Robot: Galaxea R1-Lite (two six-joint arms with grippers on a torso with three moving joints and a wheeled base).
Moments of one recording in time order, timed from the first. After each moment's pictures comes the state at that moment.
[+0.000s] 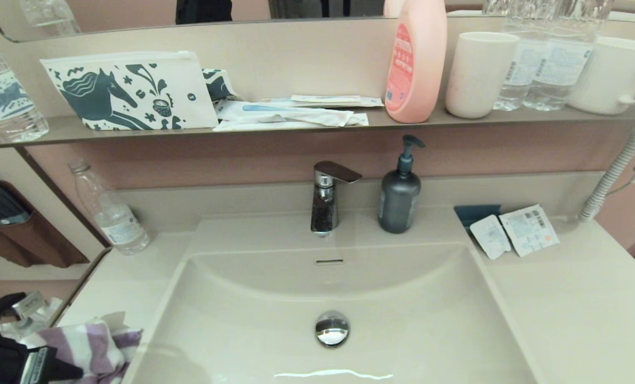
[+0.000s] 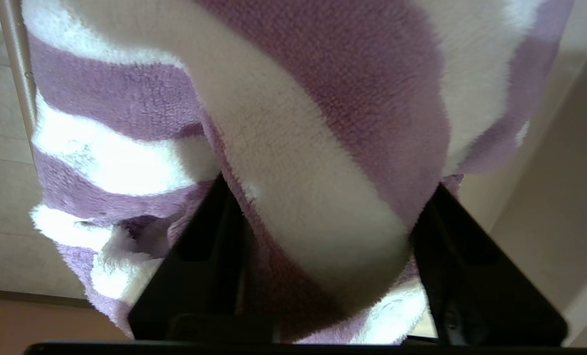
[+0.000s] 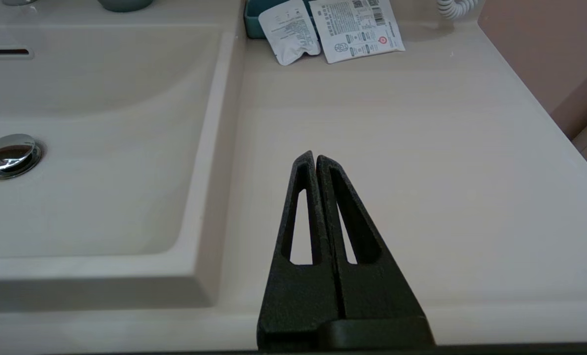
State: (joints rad) left arm 0.67 1.58 -0.64 0.27 -0.21 0.42; right arm 0.00 0.00 0.00 0.00 0.02 -0.01
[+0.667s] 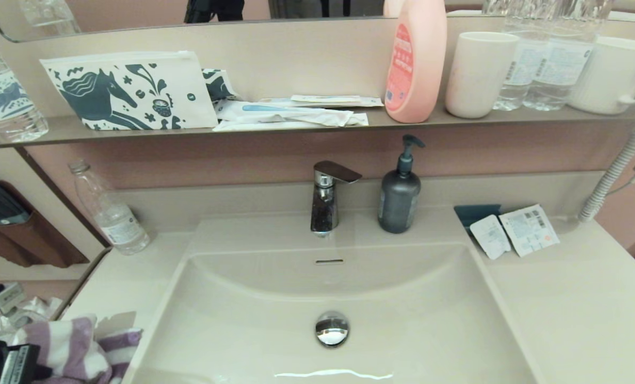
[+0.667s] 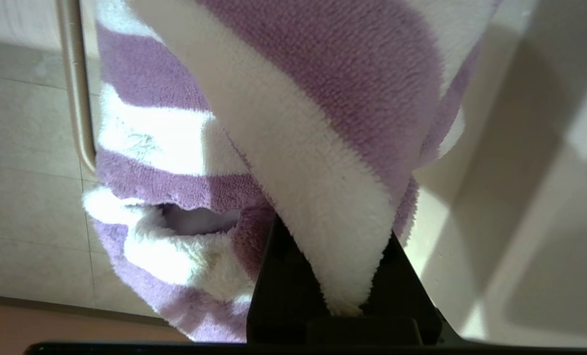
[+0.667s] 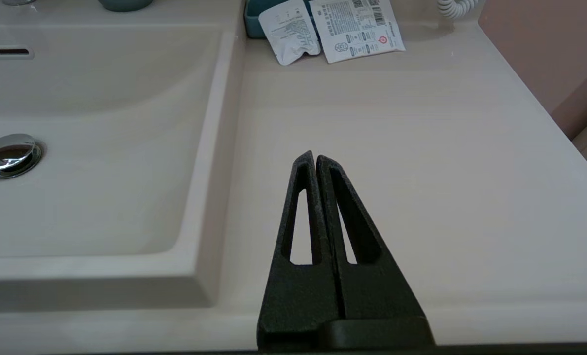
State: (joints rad) left arm 0.67 1.41 -0.67 0.40 -0.20 0.43; right arm 0.00 0.00 0.00 0.00 0.02 -0.01
